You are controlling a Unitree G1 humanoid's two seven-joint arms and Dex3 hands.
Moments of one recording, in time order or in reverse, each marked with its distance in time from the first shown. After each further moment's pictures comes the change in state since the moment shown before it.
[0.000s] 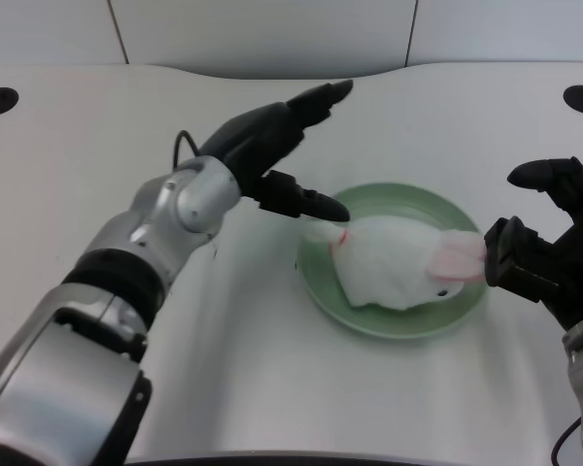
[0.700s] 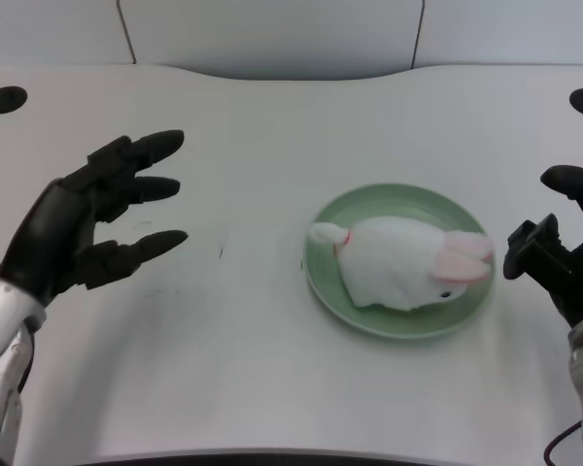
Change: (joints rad) left arm 0.679 0.187 0.378 -0.771 -0.543 0.104 -0.337; right arm -0.016 0.038 -0.050 -0.040 0.043 0.108 -0.188
